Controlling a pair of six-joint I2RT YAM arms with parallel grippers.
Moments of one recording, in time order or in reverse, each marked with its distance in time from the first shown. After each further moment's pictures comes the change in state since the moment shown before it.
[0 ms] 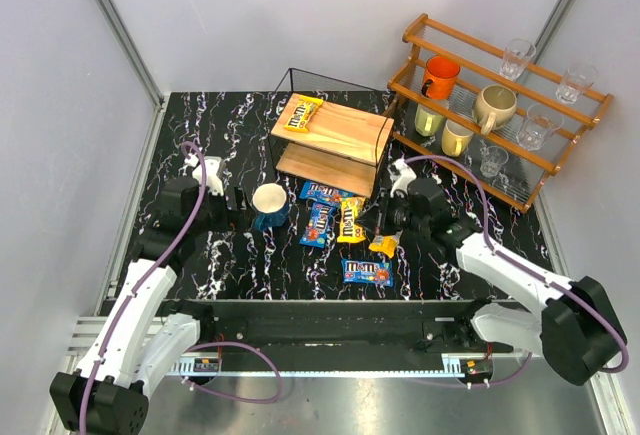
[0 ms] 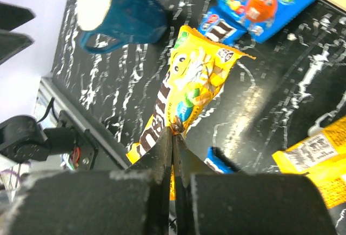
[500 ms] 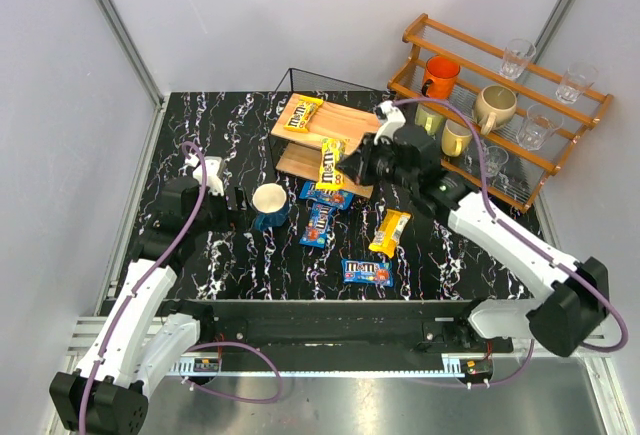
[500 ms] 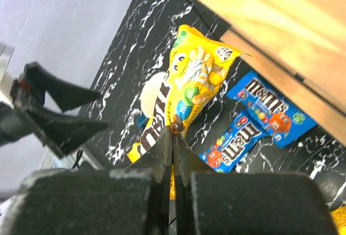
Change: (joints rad) left arm -0.004 0.000 0.000 0.000 0.000 0.000; right arm 0.087 0.120 0.514 -0.217 0.132 -0.064
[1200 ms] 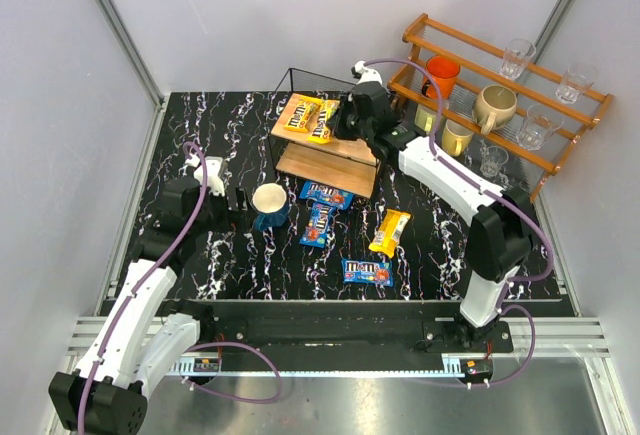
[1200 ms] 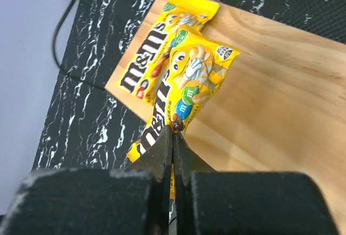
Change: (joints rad) left arm -0.010 -0.003 0.000 0.000 0.000 0.000; right arm -0.041 0.520 0.502 -0.074 0.262 -0.018
